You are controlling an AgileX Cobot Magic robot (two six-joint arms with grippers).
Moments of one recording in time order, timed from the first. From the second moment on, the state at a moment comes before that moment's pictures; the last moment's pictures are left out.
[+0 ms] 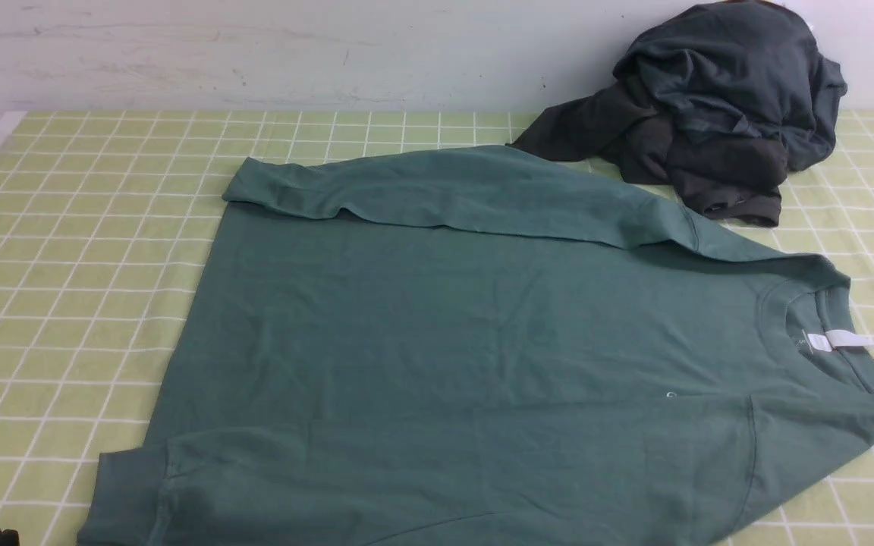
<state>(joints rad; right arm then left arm) -0.05 -0.01 0.02 0.06 0.37 -0.04 -0.07 -0.01 0.02 -0.05 0.36 0.13</state>
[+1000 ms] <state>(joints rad) -0.05 -0.01 0.02 0.06 0.37 -0.02 -0.07 -0.01 0.02 -0.03 0.35 0.13</state>
